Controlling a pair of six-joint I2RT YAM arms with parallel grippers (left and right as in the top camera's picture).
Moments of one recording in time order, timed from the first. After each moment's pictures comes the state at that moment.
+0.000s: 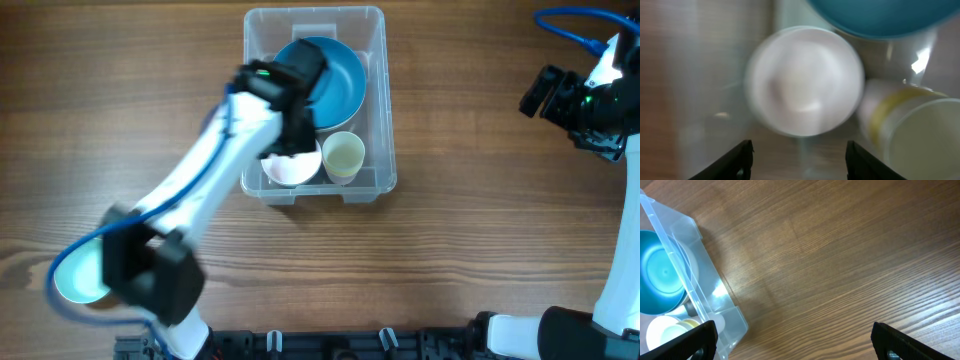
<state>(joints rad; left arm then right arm) -0.49 1.84 1.68 -1.26 -0.07 -0.62 -0.20 1.53 1.87 -1.48 -0.02 0.31</state>
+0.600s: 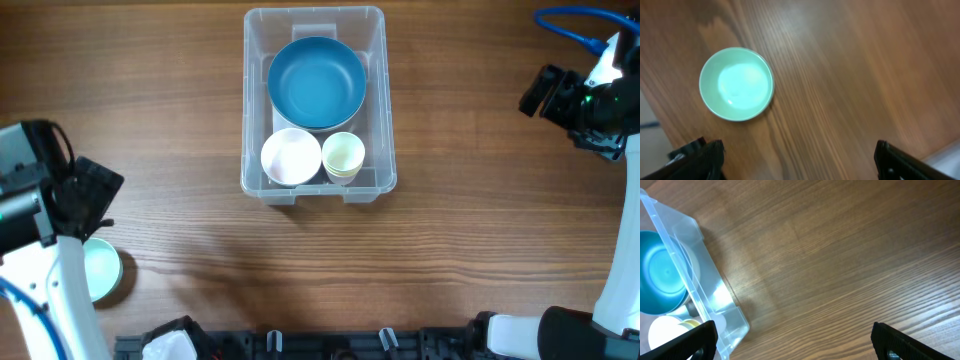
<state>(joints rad) 0.41 1.17 1.24 -1.28 -0.22 -0.70 -0.20 1.53 1.87 -1.48 -0.03 0.31</state>
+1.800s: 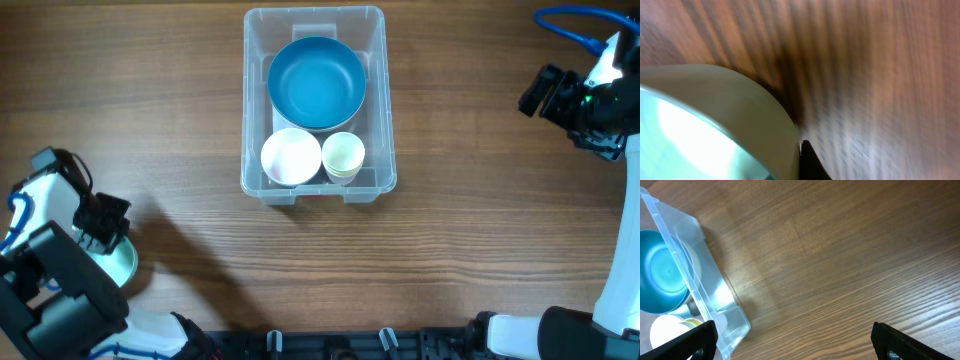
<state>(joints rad) 0.59 1.72 0.98 -0.89 -0.07 -0.65 -0.20 1.53 1.87 -1.48 -0.03 0.31</state>
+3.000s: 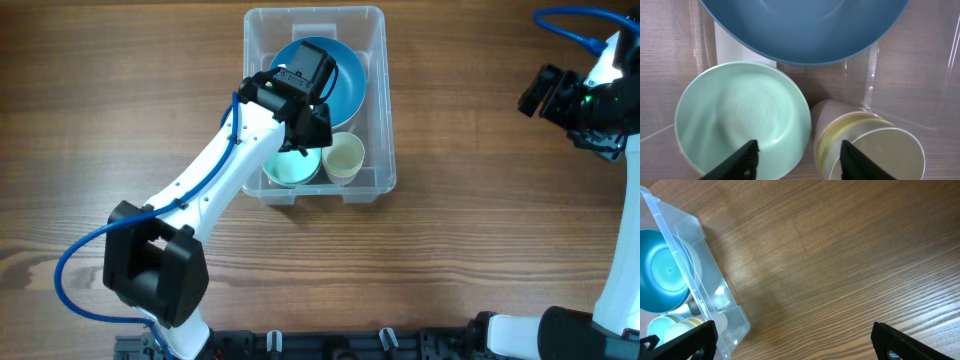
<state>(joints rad) -0.53 1.85 1.59 -0.99 0.01 -0.59 -0.20 1.53 1.87 -1.48 -0.04 0.30</state>
